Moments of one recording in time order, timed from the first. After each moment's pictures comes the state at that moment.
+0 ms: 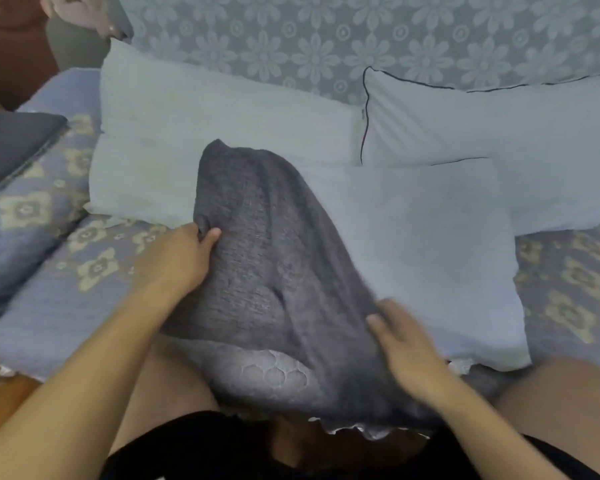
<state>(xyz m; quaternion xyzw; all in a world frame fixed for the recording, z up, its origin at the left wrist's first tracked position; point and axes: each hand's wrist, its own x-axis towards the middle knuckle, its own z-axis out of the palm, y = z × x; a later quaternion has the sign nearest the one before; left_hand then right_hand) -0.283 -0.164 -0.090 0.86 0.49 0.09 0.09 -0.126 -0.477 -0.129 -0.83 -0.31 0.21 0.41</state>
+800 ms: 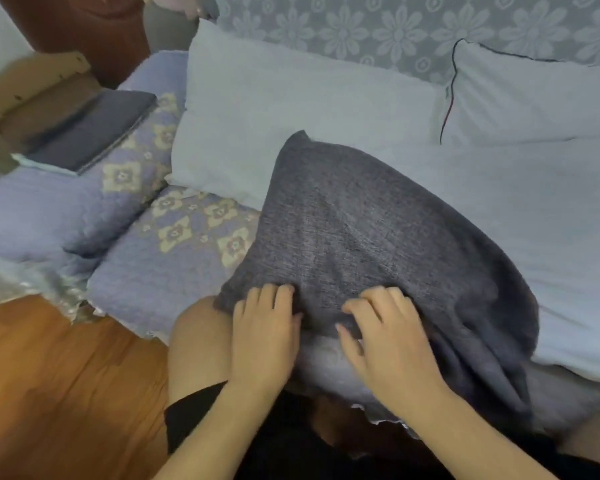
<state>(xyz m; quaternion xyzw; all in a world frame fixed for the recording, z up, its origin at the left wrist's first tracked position) -0.349 -0.291 -0.164 0.91 0.39 0.15 0.01 -0.202 -0.417 -0.139 -0.76 -0.58 -0.11 0.27</state>
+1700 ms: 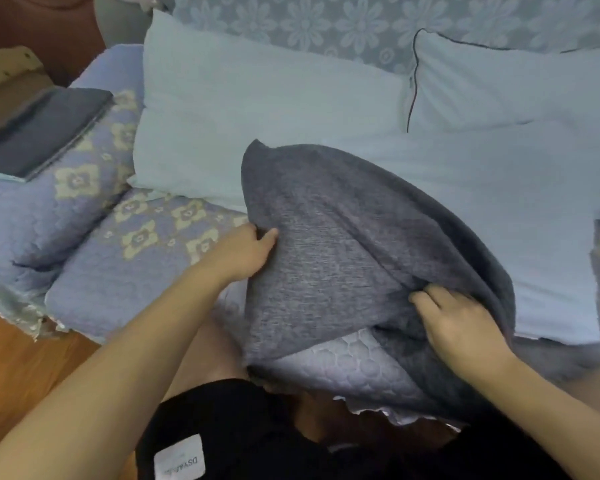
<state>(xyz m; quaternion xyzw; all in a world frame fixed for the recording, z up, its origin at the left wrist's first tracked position) -0.277 -0.185 -0.111 0.82 0.45 0.00 0.35 -0.078 -0.484 -0.181 -0.81 -0.57 -0.14 0.07</state>
